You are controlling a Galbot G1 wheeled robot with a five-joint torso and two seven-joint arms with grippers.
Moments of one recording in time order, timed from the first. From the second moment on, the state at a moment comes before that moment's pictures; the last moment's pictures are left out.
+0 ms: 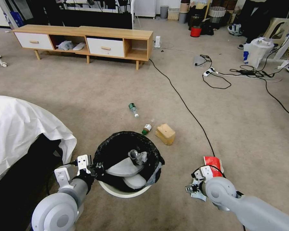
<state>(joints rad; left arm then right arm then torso) 1.49 -1.11 -0.46 -2.32 -0.98 0.60 -0.55 -0.95 0.67 -0.26 1.80 1.25 -0.74 0.69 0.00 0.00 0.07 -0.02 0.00</state>
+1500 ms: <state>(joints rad) 1.53 -1.17 -0.48 -2.34 -0.89 0.59 -0.51 -0.70 0.63 -0.58 1.65 0.54 -0.74 0.19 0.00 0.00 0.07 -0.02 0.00</state>
